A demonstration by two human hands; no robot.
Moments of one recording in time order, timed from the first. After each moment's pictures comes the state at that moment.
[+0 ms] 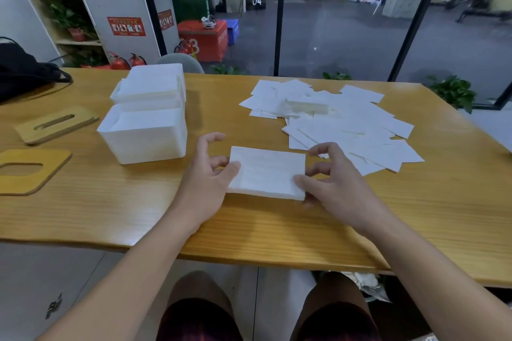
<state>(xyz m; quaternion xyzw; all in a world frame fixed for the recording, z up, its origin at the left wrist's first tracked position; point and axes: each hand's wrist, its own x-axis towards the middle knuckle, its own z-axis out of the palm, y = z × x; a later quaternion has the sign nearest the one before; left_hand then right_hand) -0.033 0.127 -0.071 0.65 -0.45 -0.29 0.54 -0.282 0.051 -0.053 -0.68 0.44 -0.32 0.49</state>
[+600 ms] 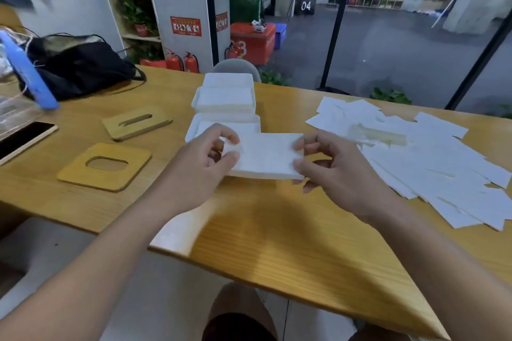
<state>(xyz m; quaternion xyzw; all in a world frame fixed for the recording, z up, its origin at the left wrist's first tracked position) 0.122 0.176 -0.009 0.68 -0.55 -0.18 0.44 -0.123 0.043 0.002 -0.77 0.31 -0.30 0.47</state>
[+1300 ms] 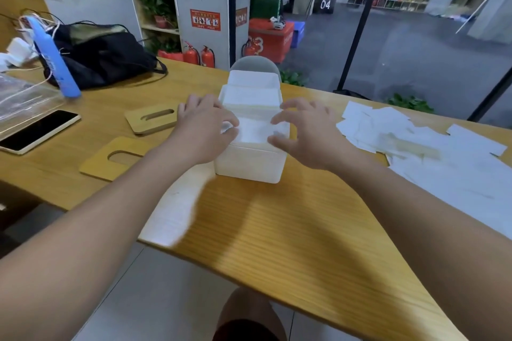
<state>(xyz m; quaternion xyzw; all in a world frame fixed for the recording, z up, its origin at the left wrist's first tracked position) 0.219 0.113 -0.005 0.82 -0.55 0.07 0.17 0.010 -0.023 0.007 -0.94 0.30 -0.17 0.04</state>
